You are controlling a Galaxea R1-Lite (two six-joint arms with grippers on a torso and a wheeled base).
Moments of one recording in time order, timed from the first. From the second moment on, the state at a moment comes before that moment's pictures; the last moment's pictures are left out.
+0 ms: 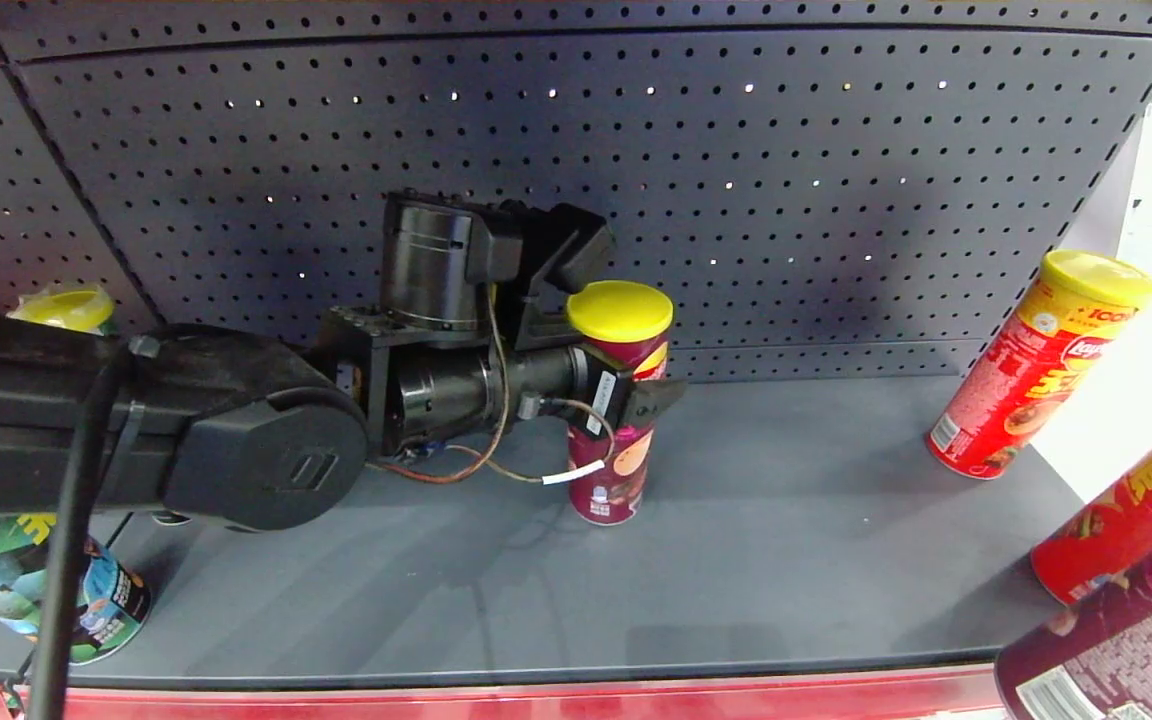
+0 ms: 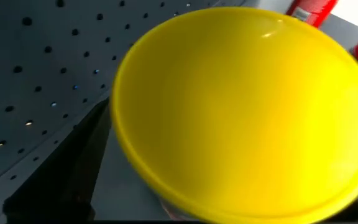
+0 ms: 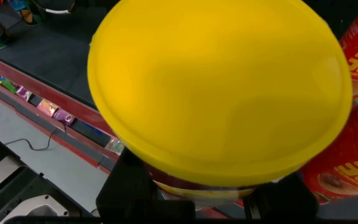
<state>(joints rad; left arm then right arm) -0.72 1.88 -1.20 -0.40 -0.09 0.09 0.15 0.66 -0.63 0.17 0.38 -0.07</state>
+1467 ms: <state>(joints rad) -0.61 1.62 -0.91 -0.39 -0.61 0.16 0.16 0.66 -0.67 0.17 0.39 -0.07</state>
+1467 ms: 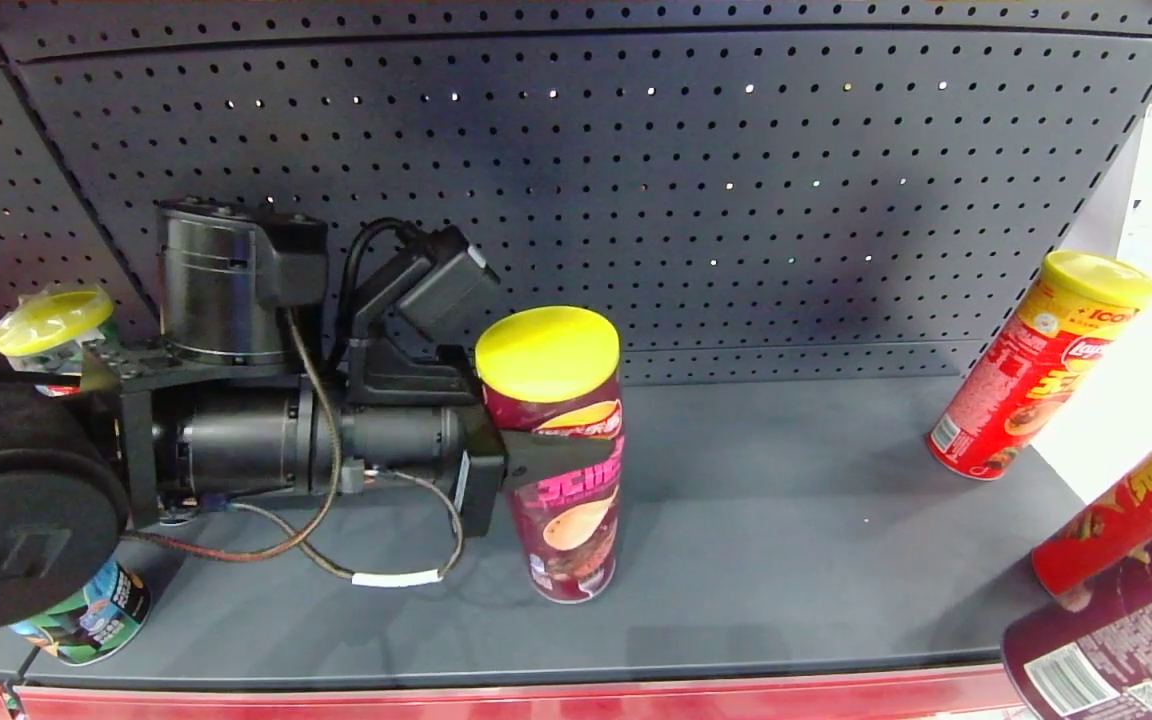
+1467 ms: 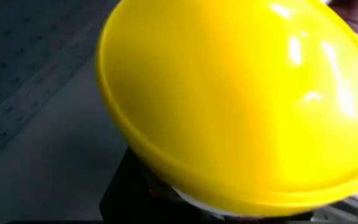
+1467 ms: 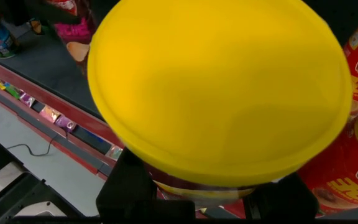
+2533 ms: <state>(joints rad) -0.55 1.64 -0.80 -0.39 -0.88 0.39 0.16 0.75 -0.76 0.17 0.39 -0.07</state>
